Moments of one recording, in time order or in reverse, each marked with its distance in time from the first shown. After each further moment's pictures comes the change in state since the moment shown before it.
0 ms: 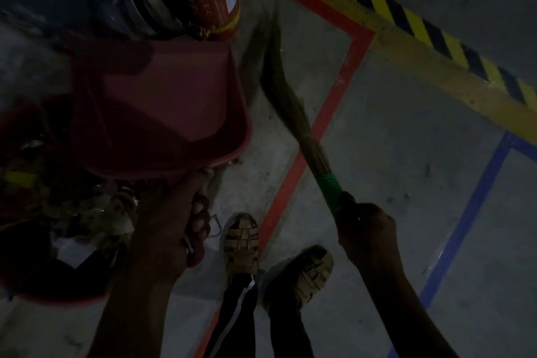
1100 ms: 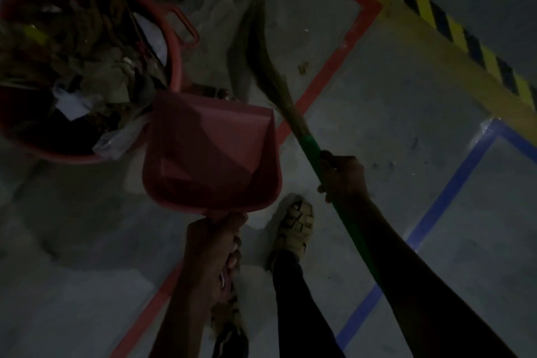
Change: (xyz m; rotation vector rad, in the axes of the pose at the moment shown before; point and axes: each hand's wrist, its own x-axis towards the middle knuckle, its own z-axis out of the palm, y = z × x) left_hand -0.125 -0.245 -0.010 -0.081 0.076 -0.142; right_hand -0.011 0.113 0.007 0.061 -0.254 -0.177
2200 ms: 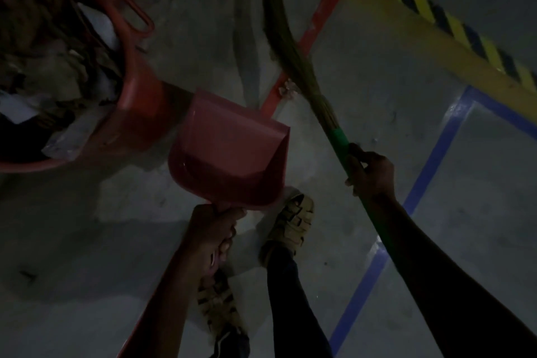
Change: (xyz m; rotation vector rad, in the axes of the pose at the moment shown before) left_hand 0.057 -0.041 0.014 0.330 -0.147 0.044; right_hand 0.003 0.112 -0.045 0.028 0.348 -0.149
